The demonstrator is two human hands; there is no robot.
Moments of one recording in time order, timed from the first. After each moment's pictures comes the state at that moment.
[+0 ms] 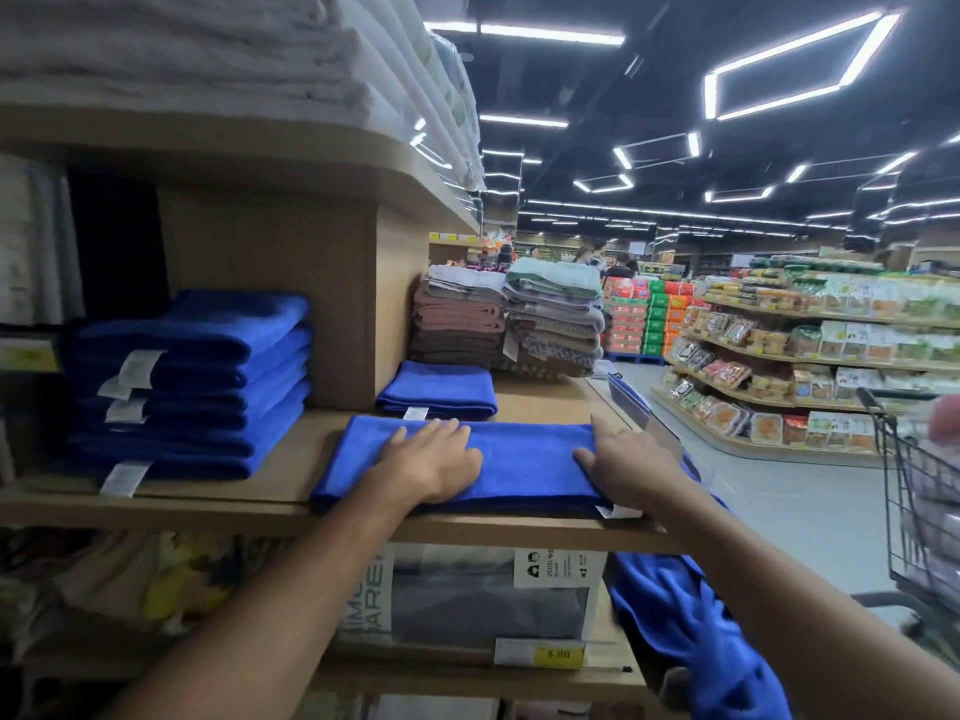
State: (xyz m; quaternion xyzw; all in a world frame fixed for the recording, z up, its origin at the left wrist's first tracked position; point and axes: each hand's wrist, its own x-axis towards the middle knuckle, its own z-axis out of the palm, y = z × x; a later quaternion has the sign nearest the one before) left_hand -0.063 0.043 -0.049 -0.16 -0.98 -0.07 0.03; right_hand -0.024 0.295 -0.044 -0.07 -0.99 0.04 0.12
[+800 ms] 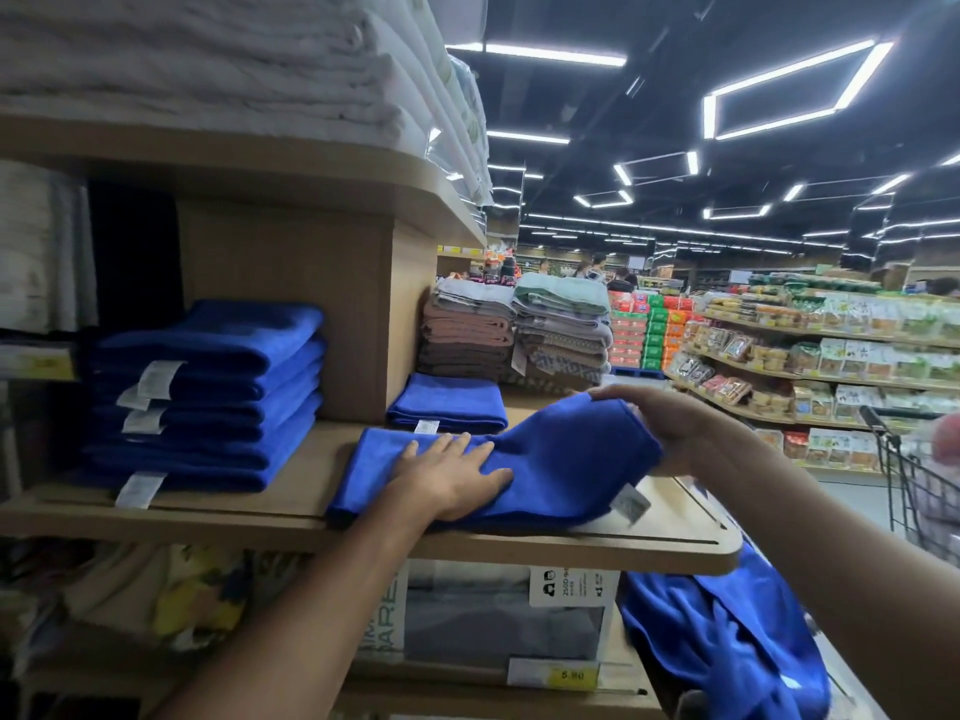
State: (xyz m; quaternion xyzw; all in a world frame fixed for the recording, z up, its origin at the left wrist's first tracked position) left_hand -0.058 0.042 -0.052 -0.16 -0.98 -0.06 0.01; right_hand -0.010 0.292 0.035 -0.07 -0.69 0.71 -0.11
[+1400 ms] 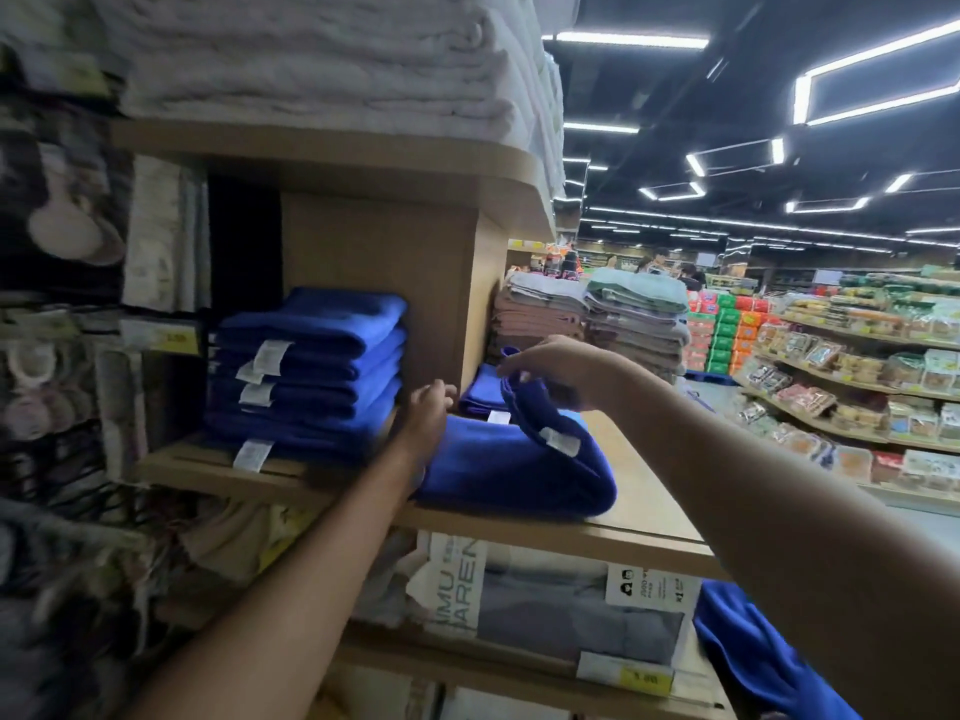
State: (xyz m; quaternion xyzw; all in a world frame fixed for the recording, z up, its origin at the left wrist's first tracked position) left_hand -0.066 -0.043 -0.034 -0.02 -0.69 -0.70 0.17; right_hand -0.065 0.121 0.061 0.06 -0.84 0.53 -0.07
